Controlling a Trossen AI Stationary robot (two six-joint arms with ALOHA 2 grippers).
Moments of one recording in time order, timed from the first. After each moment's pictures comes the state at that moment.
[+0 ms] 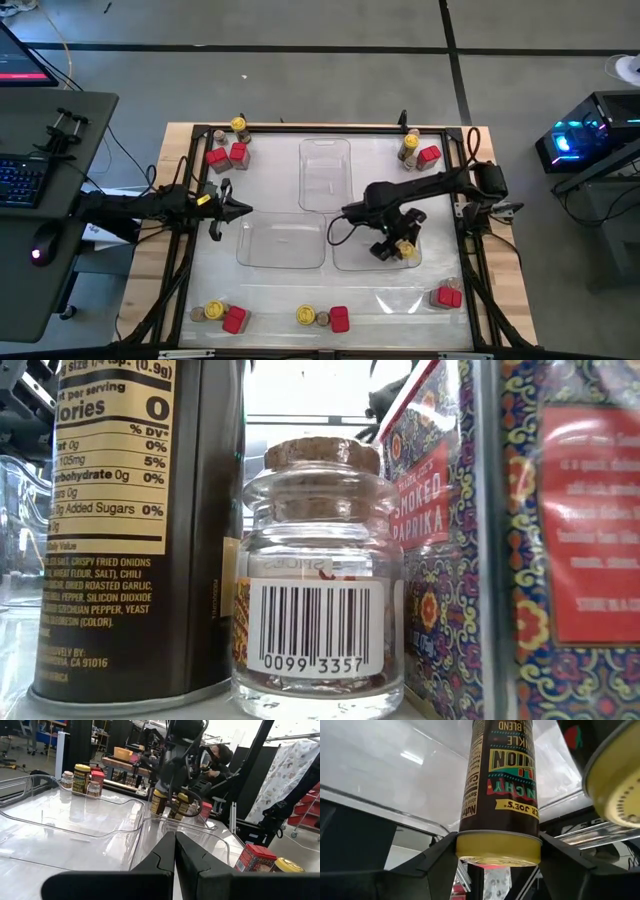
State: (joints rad) left arm -0.05 0.03 0.01 0.01 -0.06 -0.27; right arm 0.06 1.85 1.36 -1.53 -0.53 0.72
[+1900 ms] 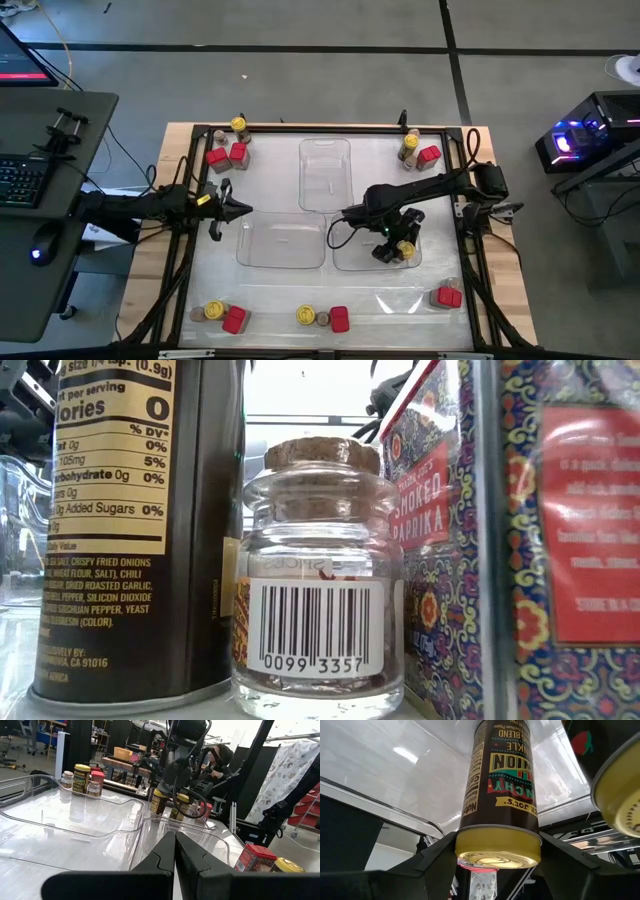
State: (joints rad) left arm -0.05 0.03 0.01 0.01 -0.06 -0.27; right arm 0.08 1.85 1.35 -1.53 -0.50 0.66
